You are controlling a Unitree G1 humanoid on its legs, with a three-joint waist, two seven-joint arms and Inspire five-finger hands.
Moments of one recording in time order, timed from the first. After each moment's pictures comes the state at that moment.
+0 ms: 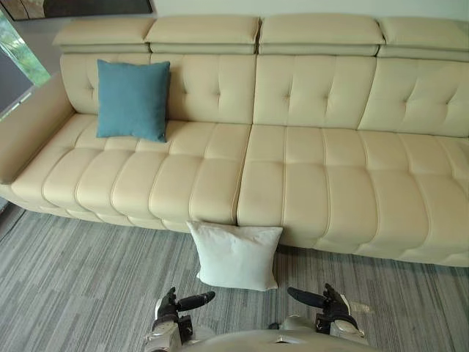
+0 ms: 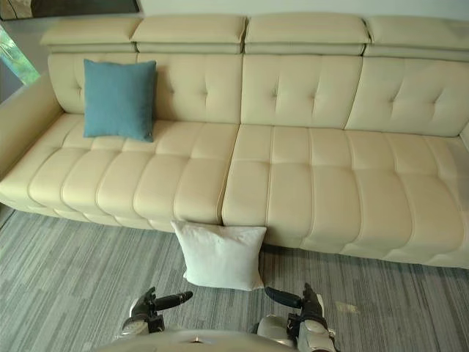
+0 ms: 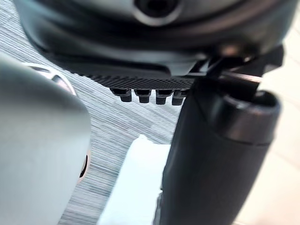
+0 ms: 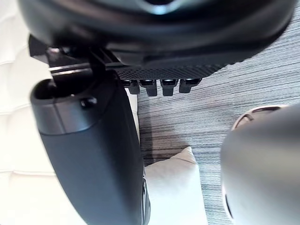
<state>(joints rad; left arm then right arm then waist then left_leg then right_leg) 0.08 -0.01 0.29 0.95 -0.04 -0.03 0.12 0.08 0.00 -0.24 0.93 -0.04 0.02 -0.13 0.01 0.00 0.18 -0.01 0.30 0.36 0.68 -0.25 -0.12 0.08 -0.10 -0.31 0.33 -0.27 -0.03</state>
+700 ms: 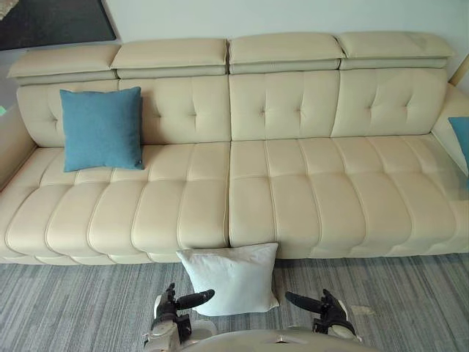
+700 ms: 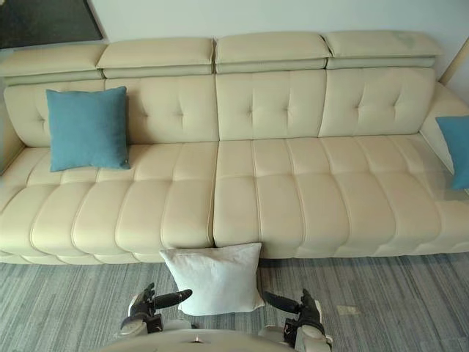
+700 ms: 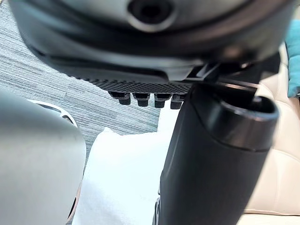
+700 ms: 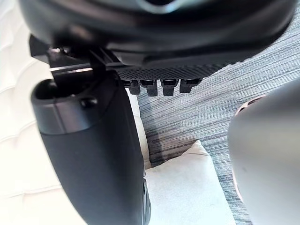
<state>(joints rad) 0.07 0.02 0.23 0.95 -0.02 -0.03 0.12 0.09 0.01 -0.25 0.92 -0.03 0.03 -0.16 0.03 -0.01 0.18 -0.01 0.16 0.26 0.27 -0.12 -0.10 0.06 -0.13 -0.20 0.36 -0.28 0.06</state>
